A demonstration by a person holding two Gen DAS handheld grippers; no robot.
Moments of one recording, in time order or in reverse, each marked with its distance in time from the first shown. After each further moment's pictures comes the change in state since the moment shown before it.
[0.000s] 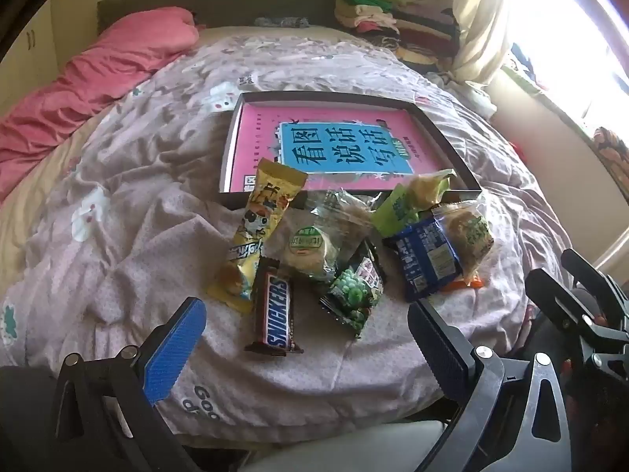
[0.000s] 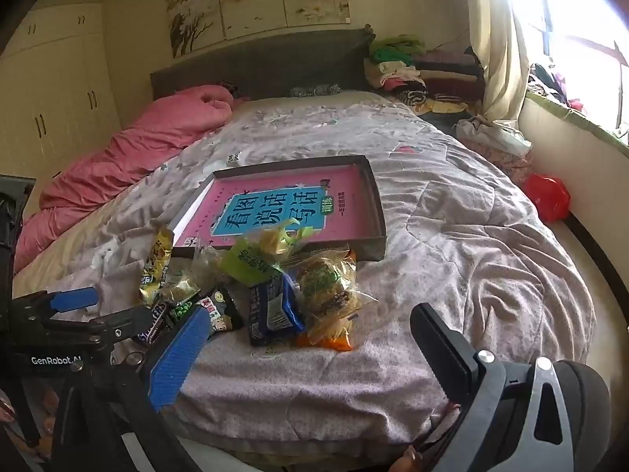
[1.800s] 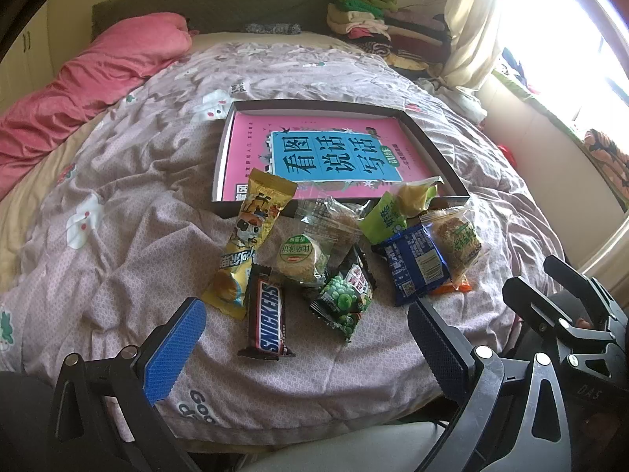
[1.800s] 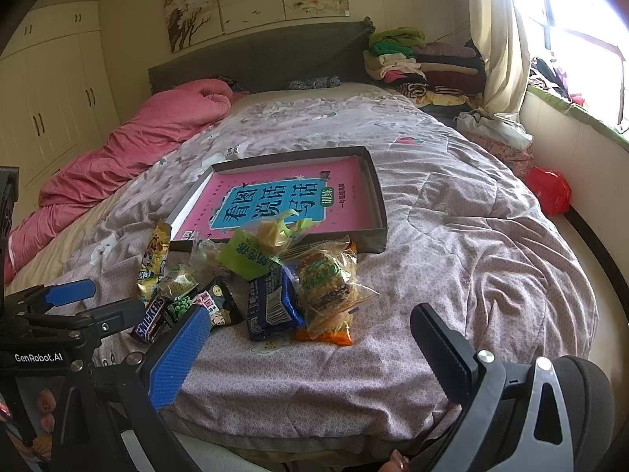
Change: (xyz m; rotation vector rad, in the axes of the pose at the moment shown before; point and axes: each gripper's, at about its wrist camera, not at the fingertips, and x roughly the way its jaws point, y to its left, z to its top) left arm -0.004 -0.006 0.000 0.001 -0.011 -0.044; right arm 0.006 -0.002 -0.001 -0.001 0.037 0.002
